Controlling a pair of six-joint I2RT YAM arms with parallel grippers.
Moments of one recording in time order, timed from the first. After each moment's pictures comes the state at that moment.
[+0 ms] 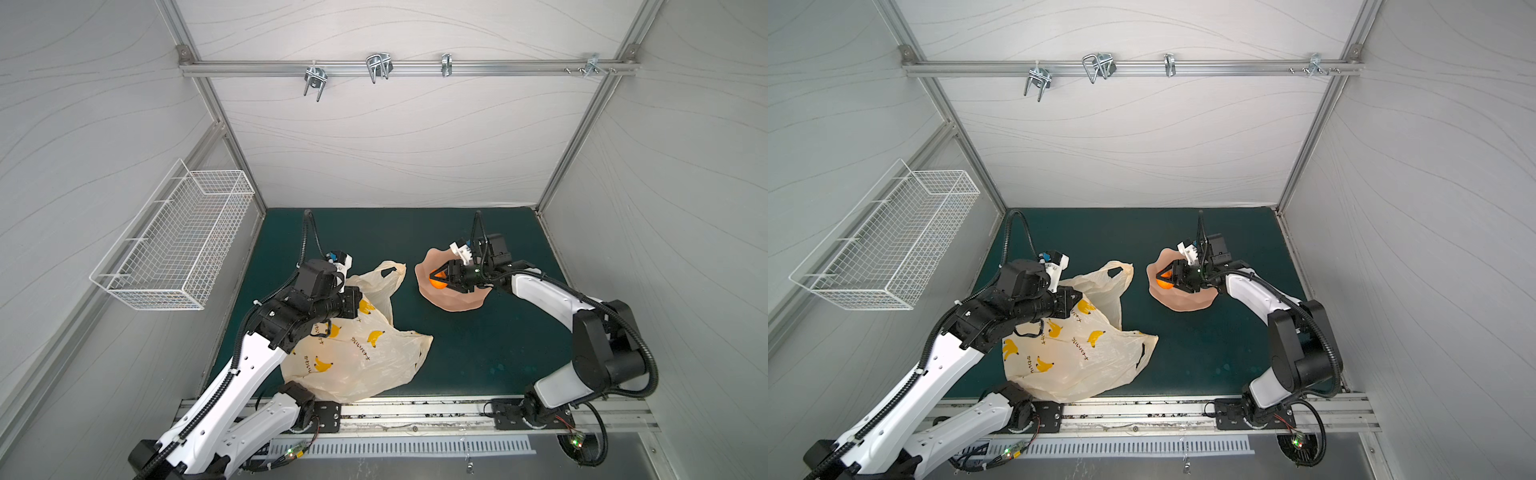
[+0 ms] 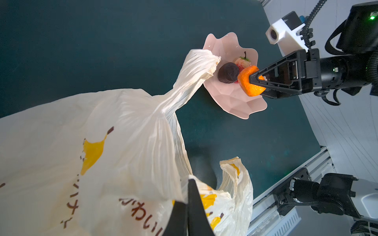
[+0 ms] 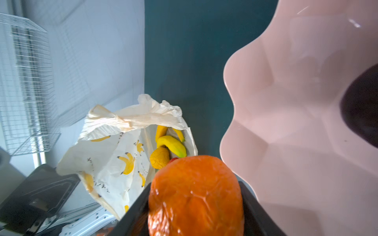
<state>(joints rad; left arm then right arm) -0.48 0.89 0.97 -0.84 0.16 -0.43 0.37 1.54 0.95 -0.23 -0.84 0.62</state>
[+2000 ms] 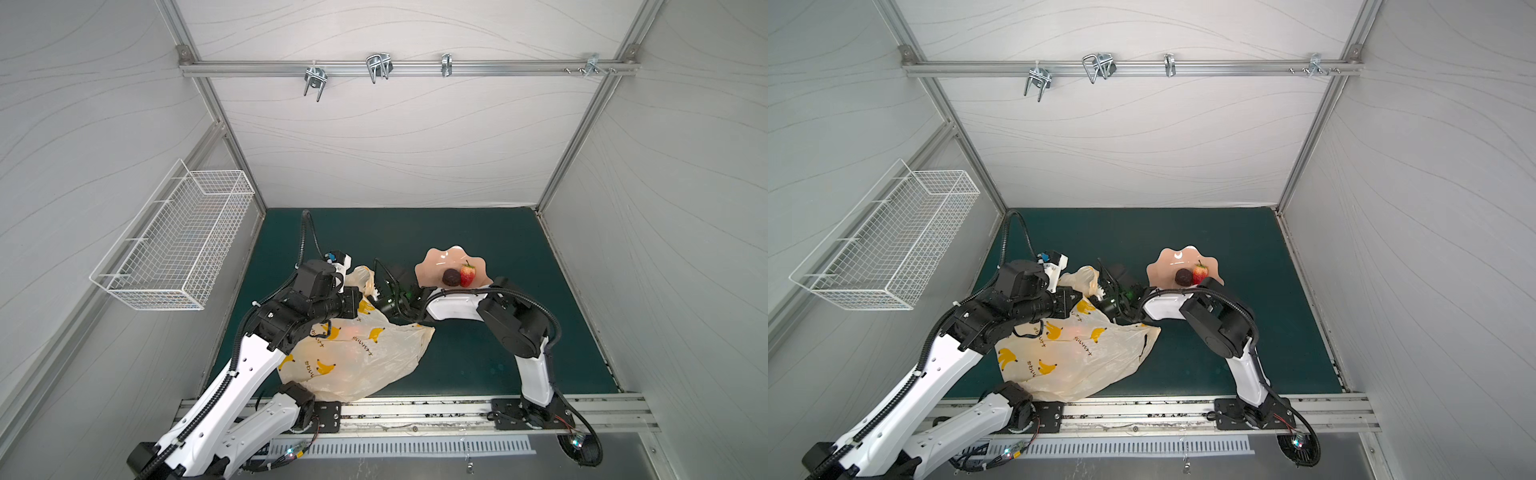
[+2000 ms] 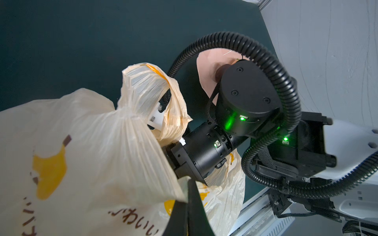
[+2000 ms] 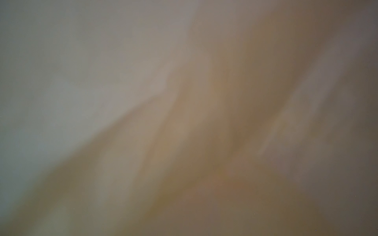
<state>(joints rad) -0.48 0.88 0.97 -0.84 0.17 -0.45 0.98 2.03 1.19 0.34 -0.97 1.14</state>
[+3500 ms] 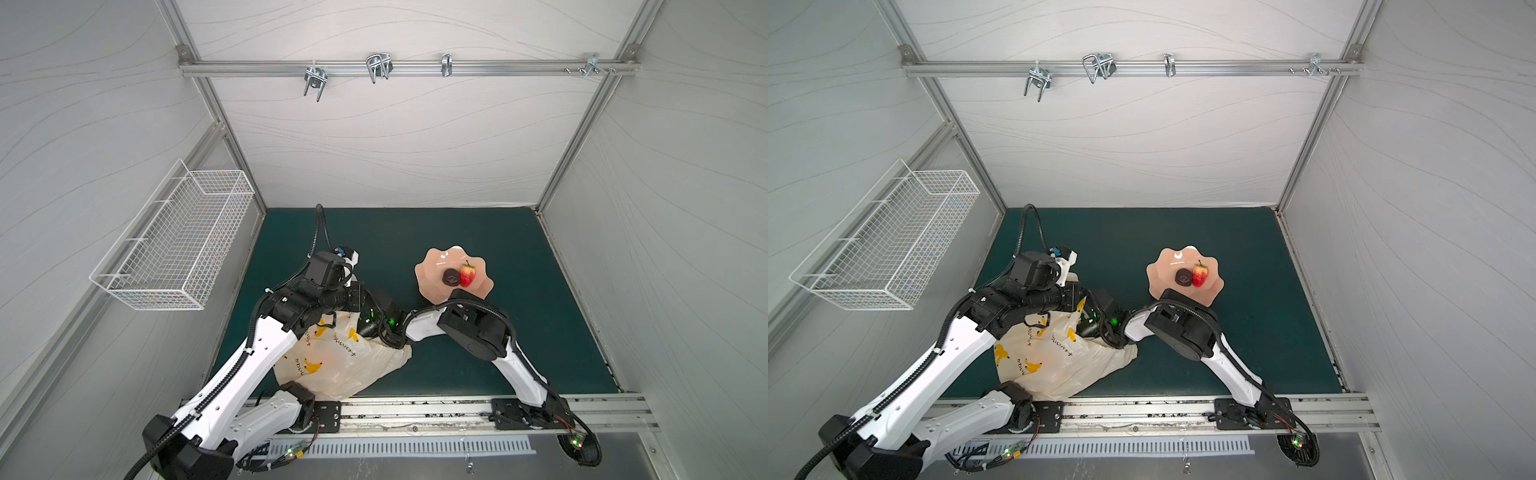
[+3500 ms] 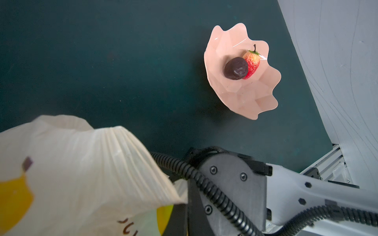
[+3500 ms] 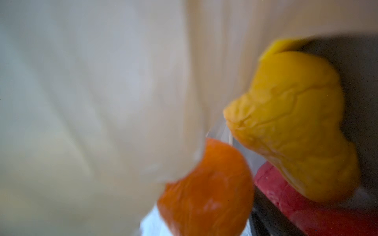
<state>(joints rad) -0.48 0.99 1.00 -0.82 0.16 -0.39 1.14 2.29 1.27 0.89 -1.10 1.63</state>
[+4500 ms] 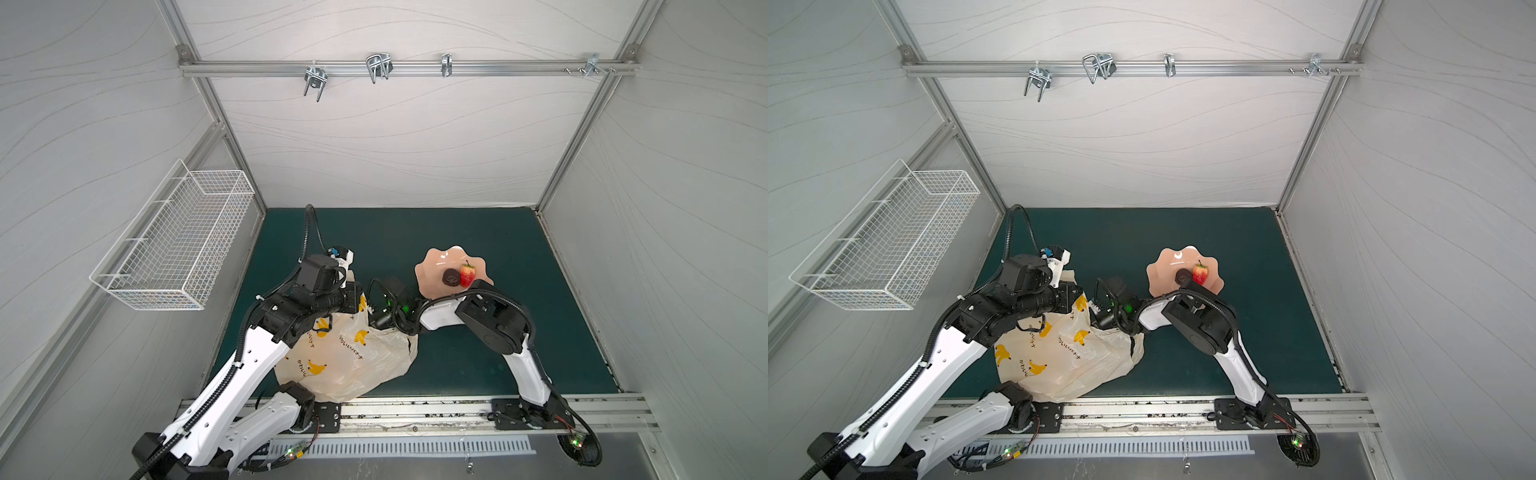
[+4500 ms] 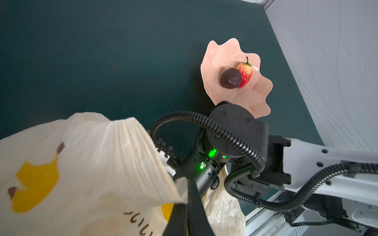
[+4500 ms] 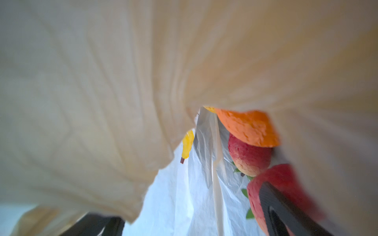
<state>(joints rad) -0.48 0.93 1.00 -0.82 0.15 -0.39 1.00 2.15 1.15 0.62 -1.17 1.51</state>
